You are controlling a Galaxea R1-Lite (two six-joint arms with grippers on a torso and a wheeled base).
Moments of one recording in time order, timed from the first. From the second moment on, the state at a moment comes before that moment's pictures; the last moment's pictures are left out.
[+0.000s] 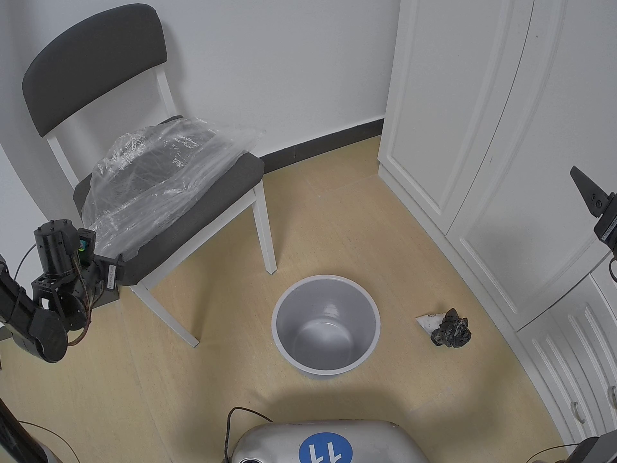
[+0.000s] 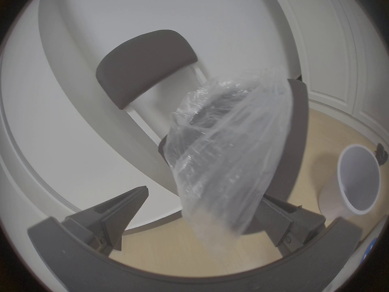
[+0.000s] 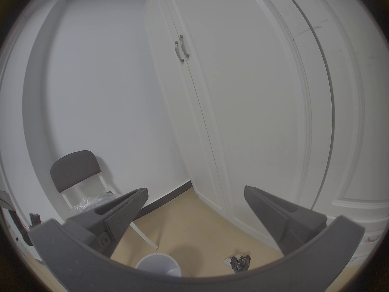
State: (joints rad) left arm -0.02 1.79 -0.48 -1.07 0.41 0.35; right arm 0.34 1.06 -0.47 -0.80 -0.42 0.23
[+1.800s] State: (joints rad) left arm 0.18 1.86 -0.64 -1.09 0.14 0.35; right arm 0.34 1.03 -0.48 -0.80 -0.38 0.23
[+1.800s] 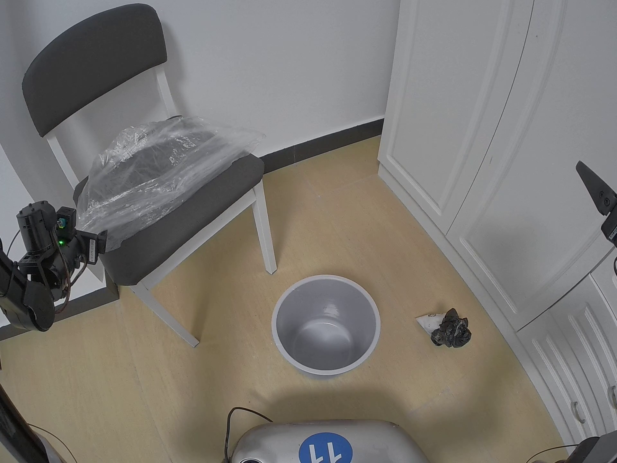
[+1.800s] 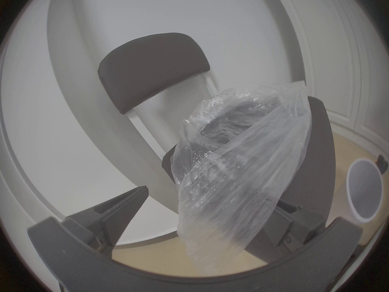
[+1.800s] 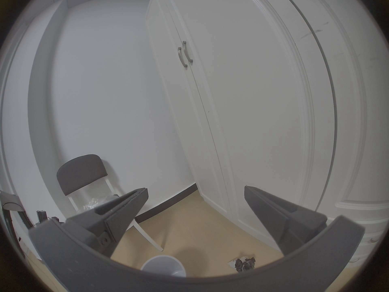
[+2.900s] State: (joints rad) left arm 0.18 1.87 -0.61 -1.17 0.14 0.70; right arm 0.34 1.03 -0.47 -0.79 -0.38 0.23
